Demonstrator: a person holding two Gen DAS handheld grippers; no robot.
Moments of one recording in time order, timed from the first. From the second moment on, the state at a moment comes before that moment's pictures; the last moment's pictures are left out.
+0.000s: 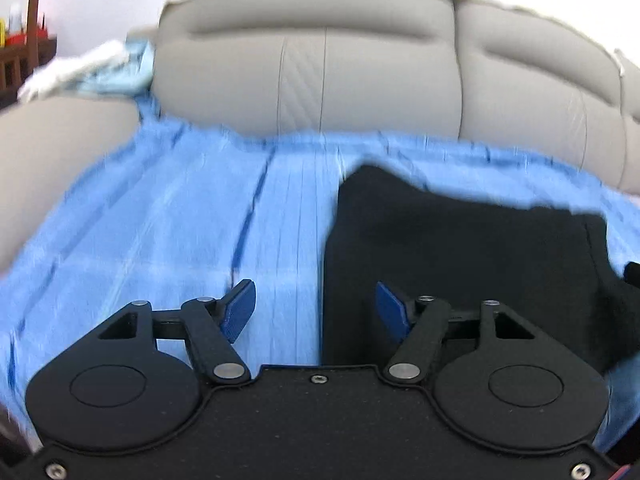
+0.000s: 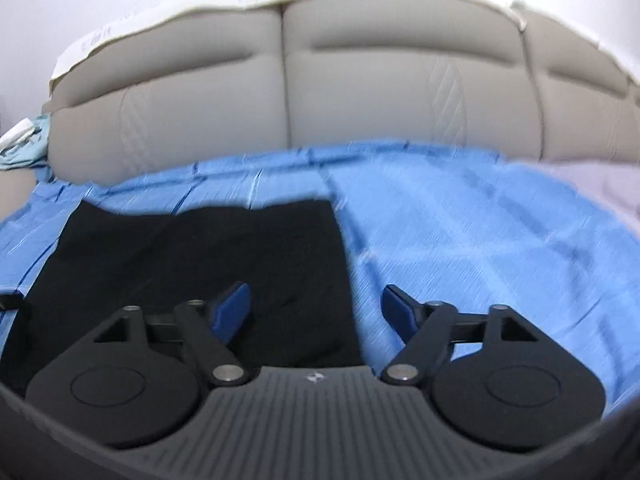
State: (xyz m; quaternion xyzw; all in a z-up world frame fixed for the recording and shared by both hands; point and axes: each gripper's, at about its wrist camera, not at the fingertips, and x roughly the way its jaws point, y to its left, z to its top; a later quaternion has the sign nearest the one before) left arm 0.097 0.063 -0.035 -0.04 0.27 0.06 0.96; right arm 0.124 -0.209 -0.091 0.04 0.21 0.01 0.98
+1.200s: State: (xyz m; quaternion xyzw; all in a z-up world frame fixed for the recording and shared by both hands) left arm 0.222 0.019 -0.075 0.01 0.23 0.05 0.97; right arm 0.201 -0.224 -0.094 0.08 0.19 0.01 0.98
